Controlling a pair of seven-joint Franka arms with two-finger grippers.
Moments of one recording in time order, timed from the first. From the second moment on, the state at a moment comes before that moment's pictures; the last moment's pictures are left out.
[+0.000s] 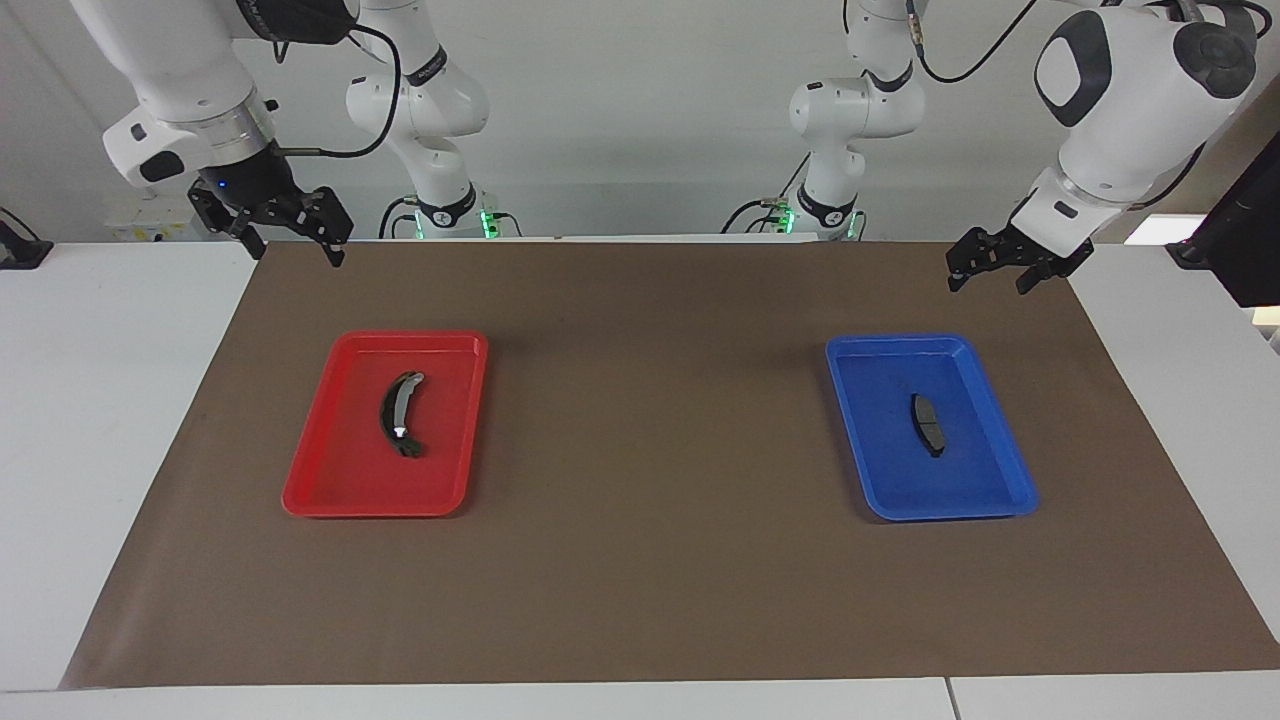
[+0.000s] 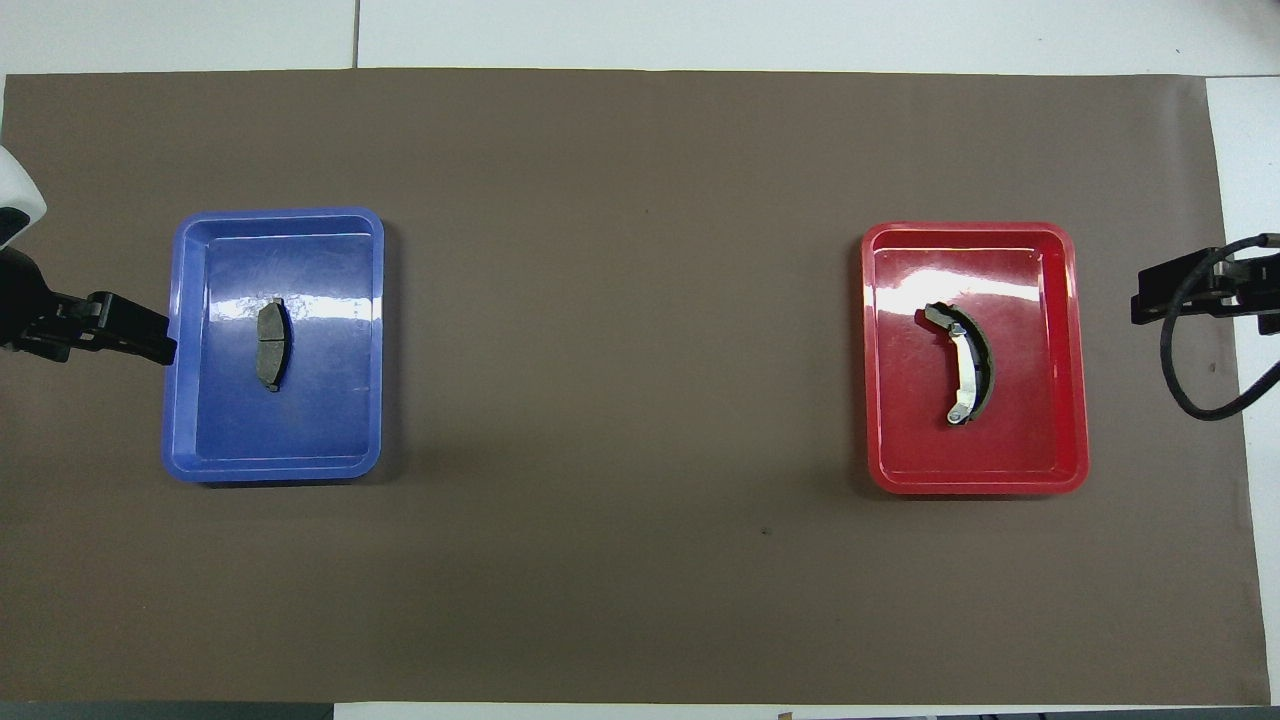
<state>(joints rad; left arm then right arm) -0.04 -0.01 0.00 -1.66 -0.02 1.48 0.08 -0.03 -0.04 0.02 -1.57 -0.03 1.49 0.11</state>
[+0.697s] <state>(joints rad) -0.05 -0.01 -0.01 -1.74 -0.02 1.80 0.08 -0.03 -0.04 0.02 -1.60 -0.03 1.56 0.11</state>
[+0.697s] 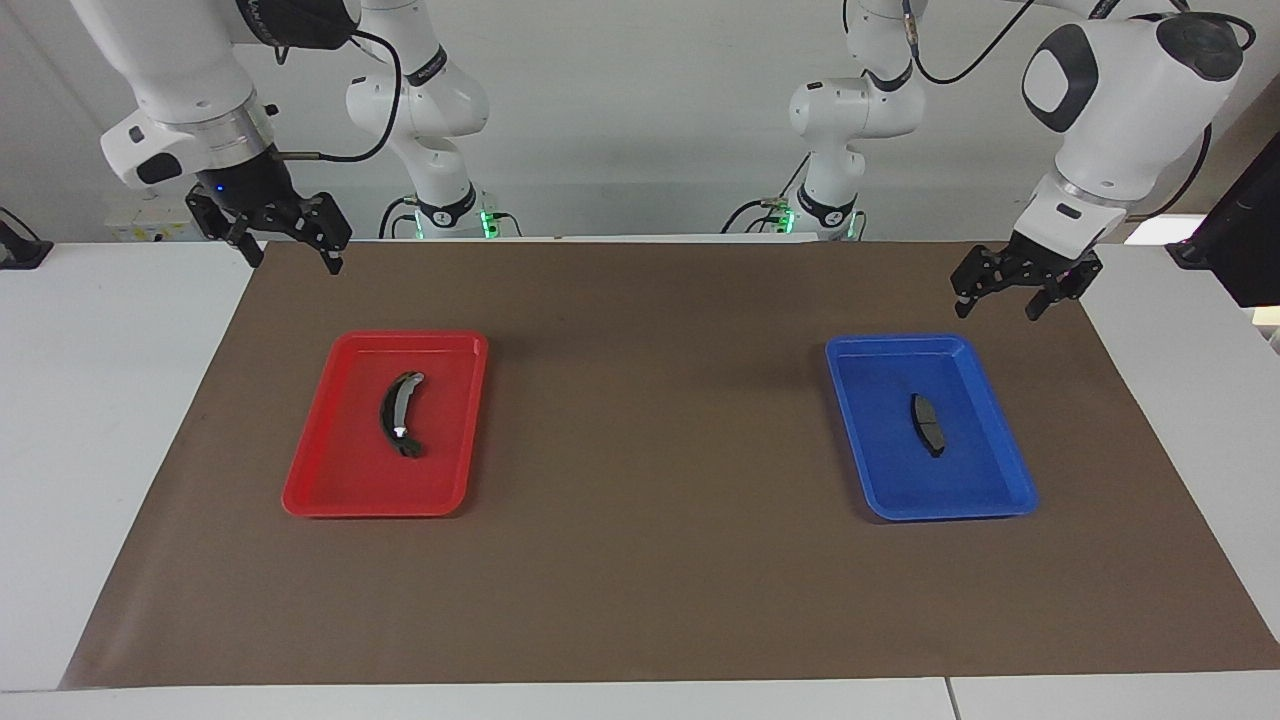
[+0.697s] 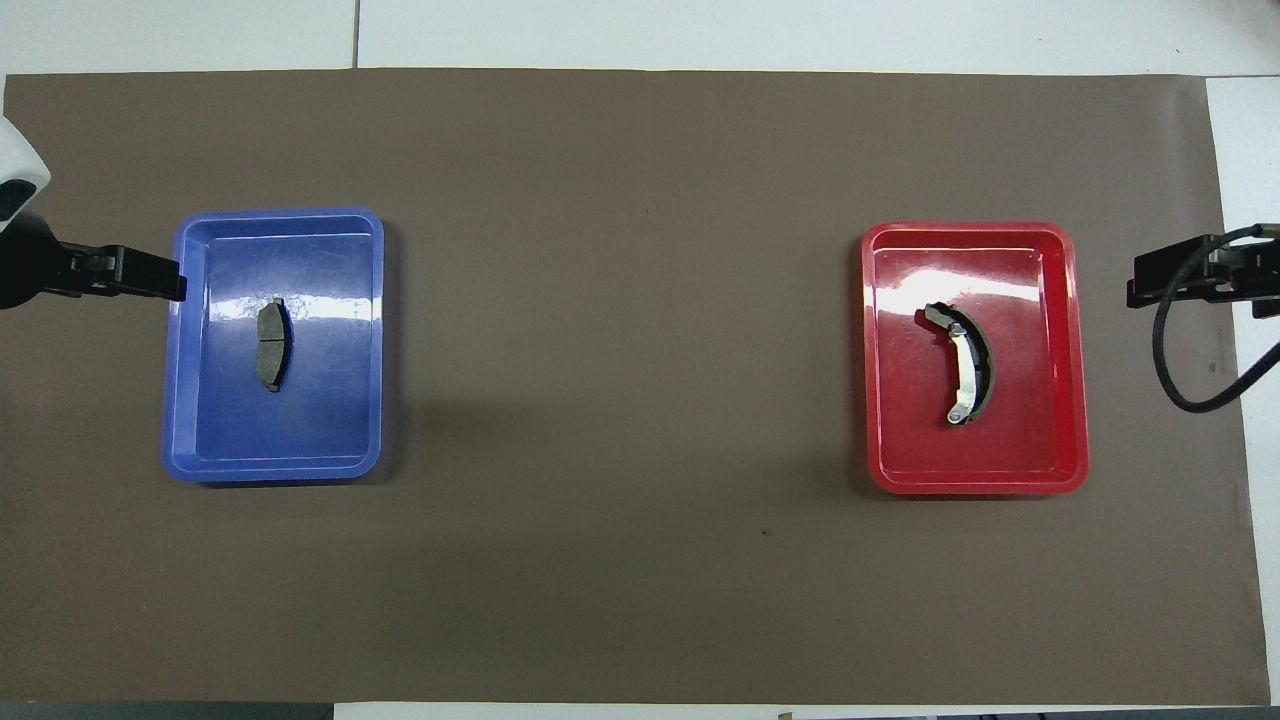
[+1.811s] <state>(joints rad) -0.01 0.15 0.00 -2.24 -0.02 2.41 0.08 -0.05 0.02 0.02 -2.19 -0.03 2.28 -0.15</state>
